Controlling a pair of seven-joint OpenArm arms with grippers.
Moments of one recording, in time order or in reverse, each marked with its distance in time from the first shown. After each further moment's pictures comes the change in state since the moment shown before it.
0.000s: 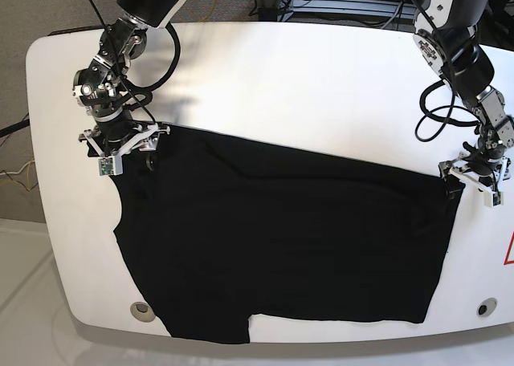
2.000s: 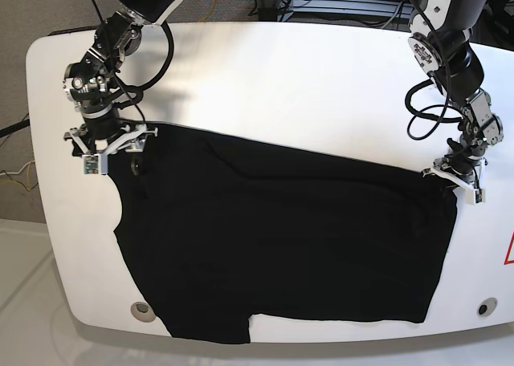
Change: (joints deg) left arm -1.1 1.6 0.1 -8.2 -0.8 -4.5 -6.4; right arm -0.6 -0.8 3.4 5.7 0.0 0.0 0.1
